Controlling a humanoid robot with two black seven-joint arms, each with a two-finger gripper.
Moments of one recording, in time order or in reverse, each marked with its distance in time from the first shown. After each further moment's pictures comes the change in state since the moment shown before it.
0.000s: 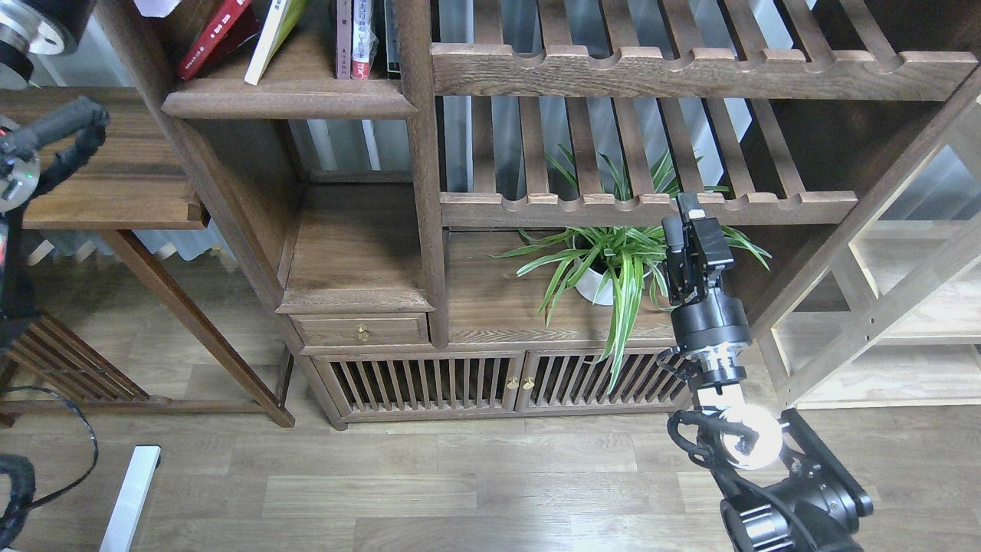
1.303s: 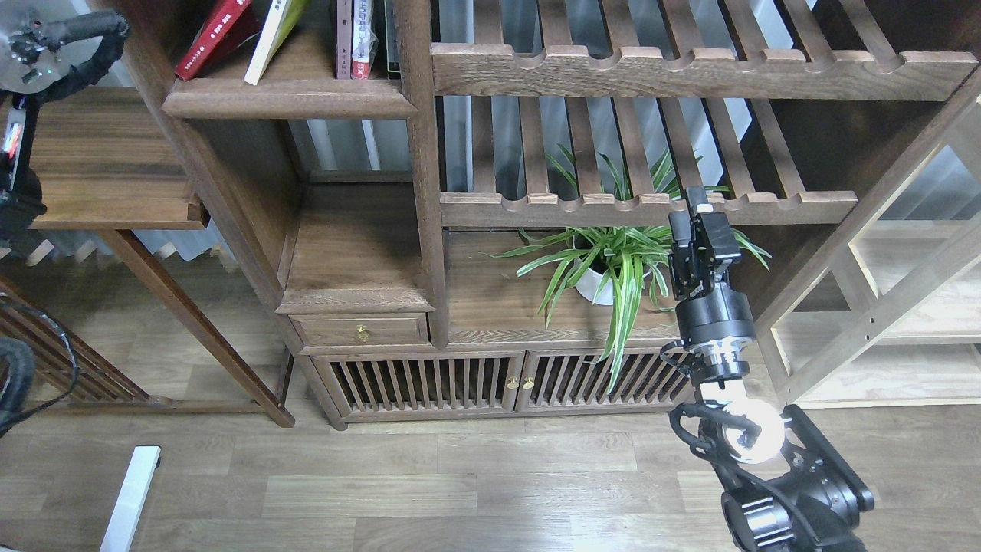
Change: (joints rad) left arm -0.337 0.009 0.194 0.560 -0.073 -0.179 -0.127; right arm 0.015 -0.002 0.014 -0.011 0.030 0.000 0.002
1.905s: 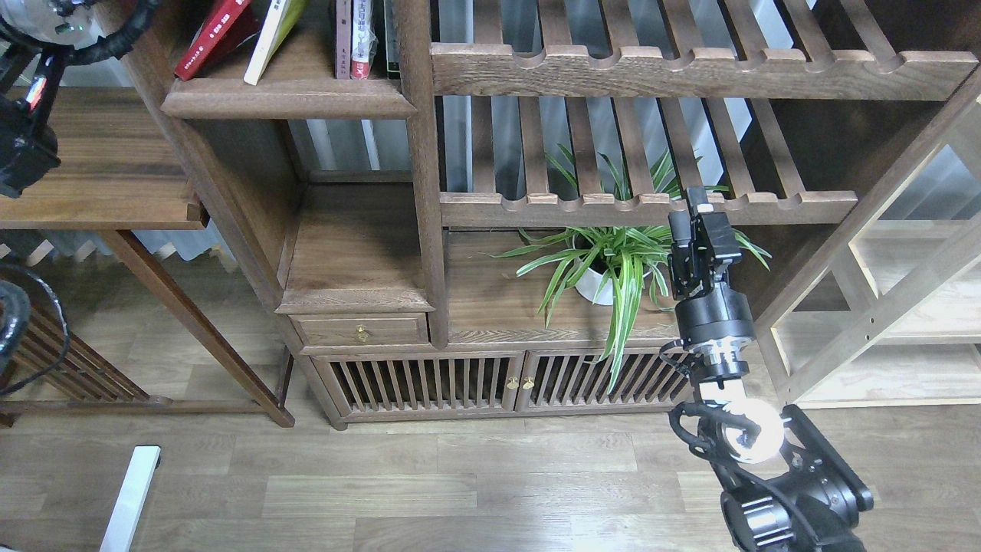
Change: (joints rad) left arm -0.207 -0.006 0.231 0.288 -0.177 -0.002 -0.119; right arm 0.002 0.001 -0.003 -0.002 0.008 0.000 -0.001
